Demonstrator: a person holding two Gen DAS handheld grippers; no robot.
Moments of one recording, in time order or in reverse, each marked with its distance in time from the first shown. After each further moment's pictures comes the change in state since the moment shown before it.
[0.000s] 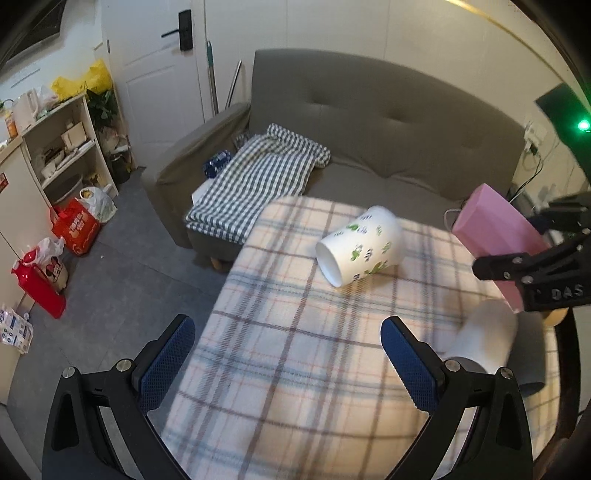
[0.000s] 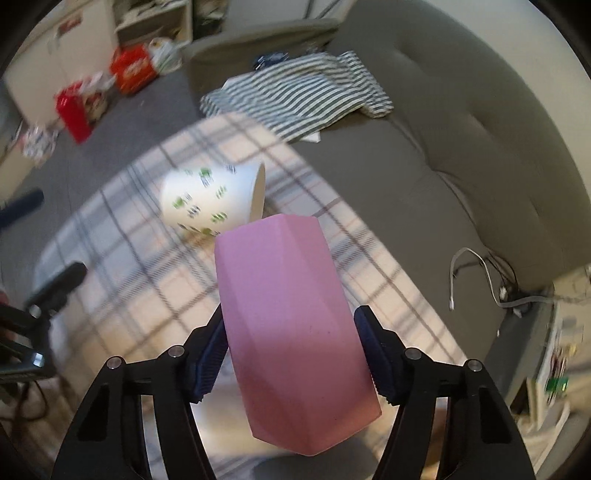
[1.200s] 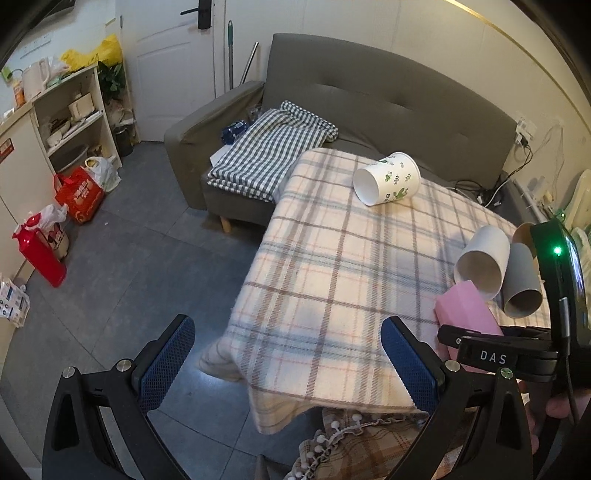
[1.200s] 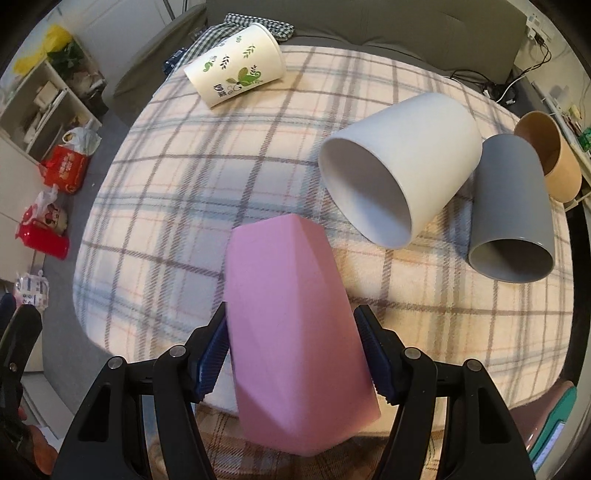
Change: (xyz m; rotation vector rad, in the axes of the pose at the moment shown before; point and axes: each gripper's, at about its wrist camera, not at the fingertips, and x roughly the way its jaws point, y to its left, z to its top) left arm -0.035 0.073 -0.086 -0.039 0.074 -0.046; right arm 0.037 0.112 -0.131 0.623 0.084 0.068
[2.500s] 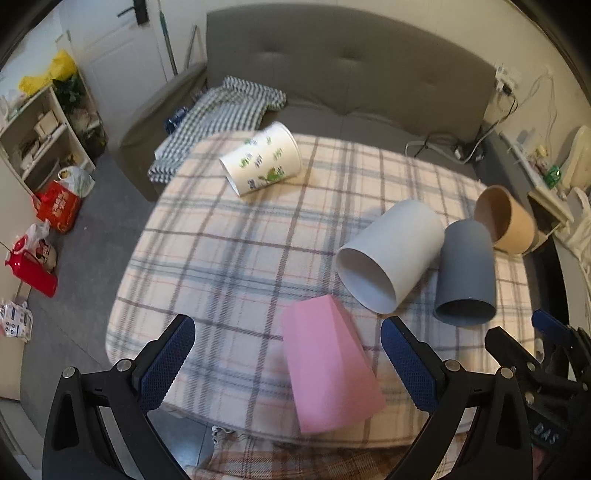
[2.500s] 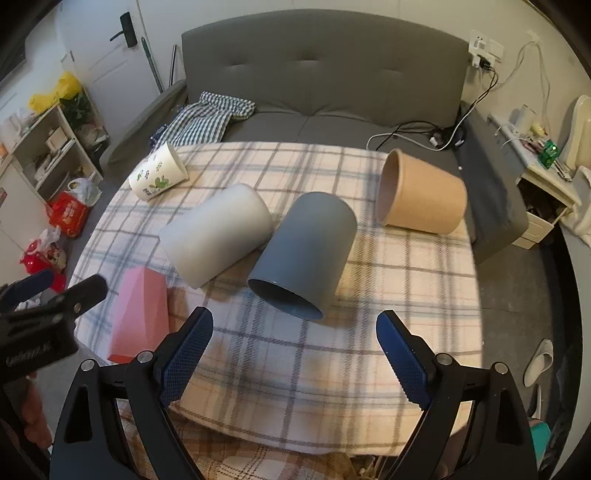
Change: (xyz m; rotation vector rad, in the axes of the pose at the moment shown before) left arm 0.027 -0.170 0.031 0.125 0.173 0.013; right arm -0.091 -0.152 -0.021 -0.003 -0.270 -0.008
